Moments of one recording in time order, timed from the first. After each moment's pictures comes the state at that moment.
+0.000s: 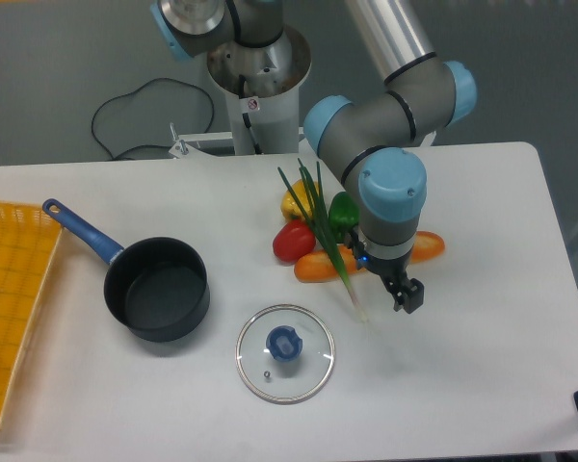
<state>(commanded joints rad) 2.59 -1.99 -1.59 -1.08 1.61 1.48</state>
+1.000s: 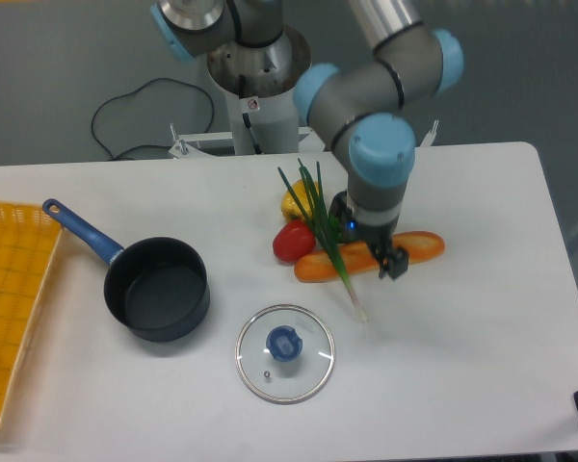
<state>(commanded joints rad) 2.65 -1.75 -1.82 -1.13 1.68 1.36</state>
